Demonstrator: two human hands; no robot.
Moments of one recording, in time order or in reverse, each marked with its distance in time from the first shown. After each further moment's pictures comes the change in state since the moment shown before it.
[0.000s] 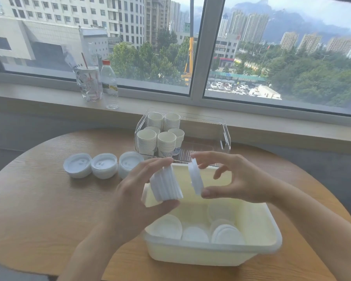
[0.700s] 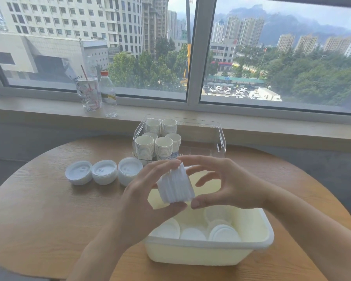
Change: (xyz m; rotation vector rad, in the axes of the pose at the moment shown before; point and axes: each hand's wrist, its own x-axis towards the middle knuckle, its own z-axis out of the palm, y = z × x) left_hand 0.007 0.023 0.011 -0.075 -0.019 0.072; right_hand -0.011 -0.024 0.005 0.102 -0.036 -0.064
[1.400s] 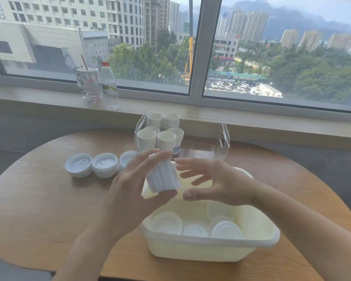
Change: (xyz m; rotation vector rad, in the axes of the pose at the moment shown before) left_hand -0.001 -0.017 -0.017 0.102 0.054 0.026; right_hand 0.022 0.020 0.022 -0.016 -0.023 0.114
